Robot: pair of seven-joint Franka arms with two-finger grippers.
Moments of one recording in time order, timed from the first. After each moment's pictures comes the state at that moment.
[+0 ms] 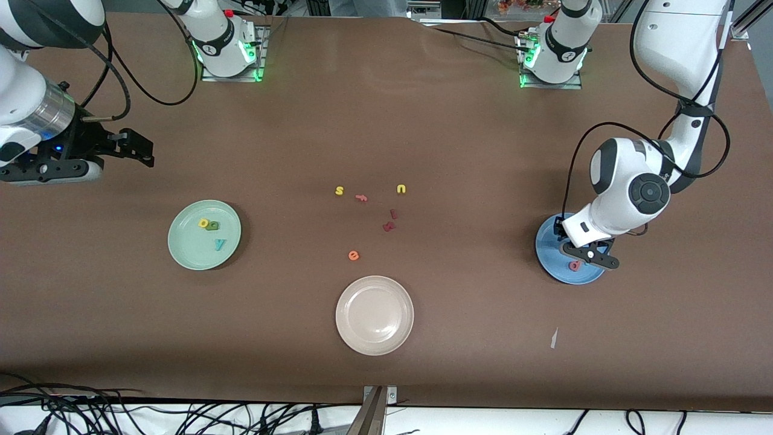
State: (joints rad) left arm -0.17 0.45 0.08 -1.94 -0.02 2.33 0.25; right arm 0.15 0.04 -0.05 -1.69 0.00 1.69 0.01
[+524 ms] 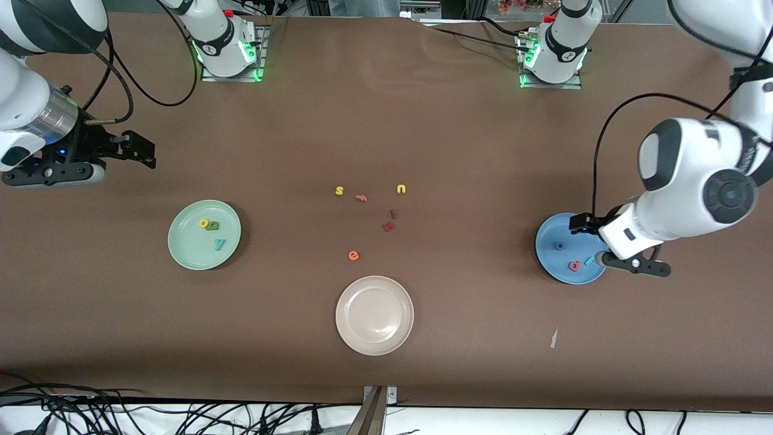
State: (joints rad) left arm -0.16 0.41 0.08 -1.52 -0.06 1.81 0.10; right arm 0.15 0.05 -0.05 -1.69 0.00 1.69 -0.01
